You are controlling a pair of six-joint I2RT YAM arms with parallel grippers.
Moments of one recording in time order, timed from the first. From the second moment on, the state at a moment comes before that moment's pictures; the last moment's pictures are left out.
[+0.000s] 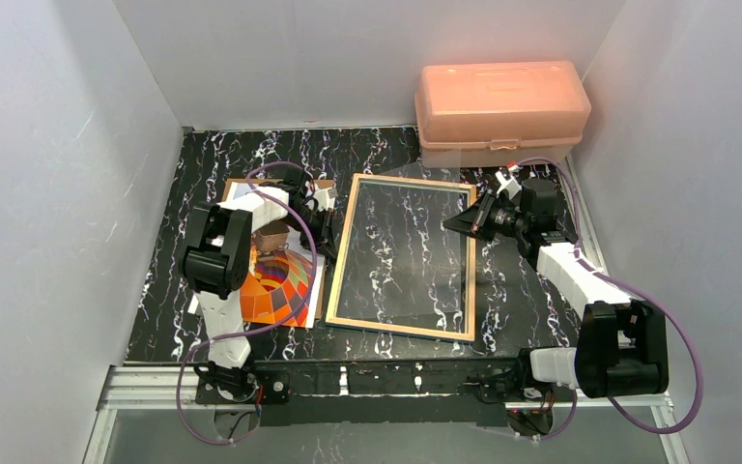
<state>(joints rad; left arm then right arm) -0.28 1.96 1.26 -0.65 0.60 -0.13 0.12 1.28 0.71 0.06 -0.79 0.73</state>
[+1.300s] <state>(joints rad) -0.29 1.96 1.26 -0.65 0.62 -0.13 0.15 1.37 0.82 -0.25 -0.66 0.56</state>
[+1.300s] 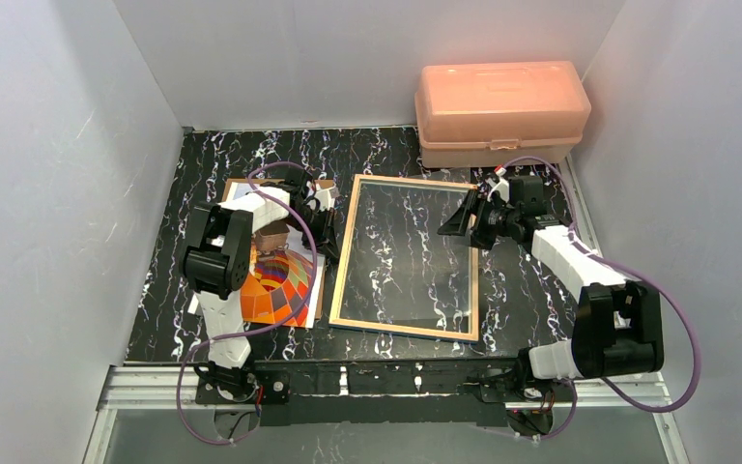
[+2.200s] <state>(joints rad) -0.29 1.96 1.27 -0.65 0.62 -0.13 0.31 1.56 1.06 -0.60 -0.29 0.33</state>
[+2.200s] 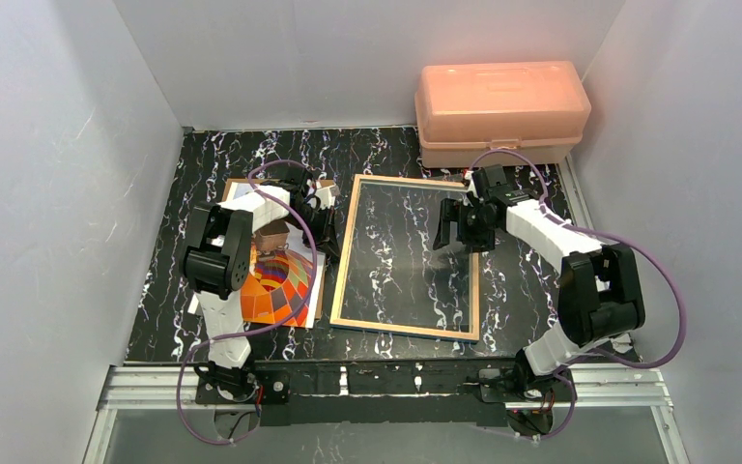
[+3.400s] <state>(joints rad) -0.29 1.96 1.27 -0.65 0.62 -0.13 0.33 1.64 1.10 -0.65 -0.11 0.29</state>
